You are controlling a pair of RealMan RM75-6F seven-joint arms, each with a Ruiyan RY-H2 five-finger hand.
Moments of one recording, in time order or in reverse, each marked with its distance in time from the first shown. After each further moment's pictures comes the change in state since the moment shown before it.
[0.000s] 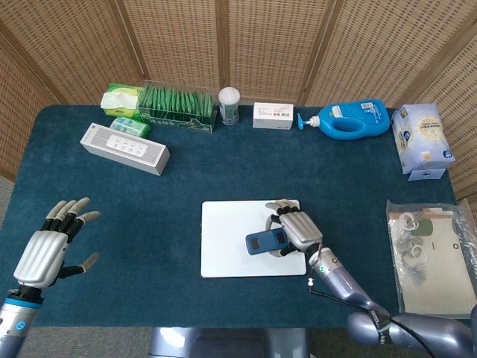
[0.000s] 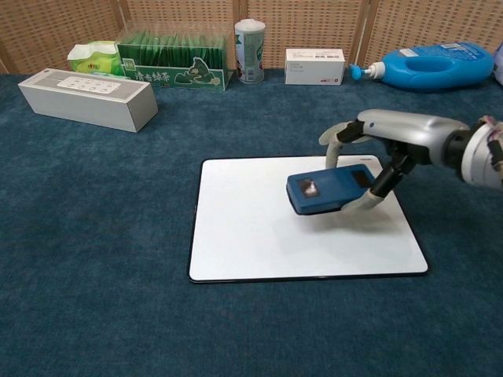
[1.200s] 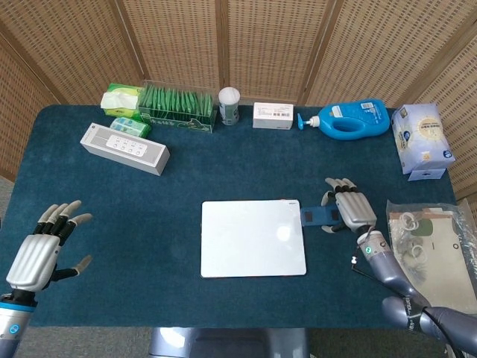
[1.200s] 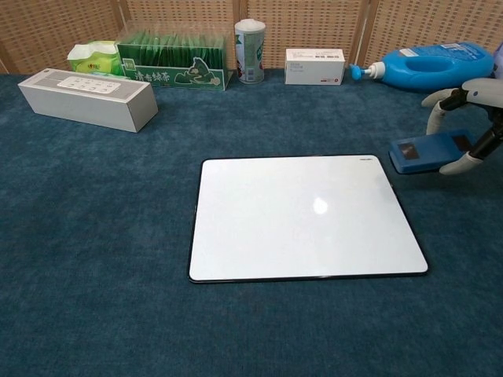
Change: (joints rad) left arm 0.021 -0.002 0.009 0.022 -0.009 0.011 -0.032; right arm -0.069 0.129 -0.005 0.224 -0.014 -0.007 0.094
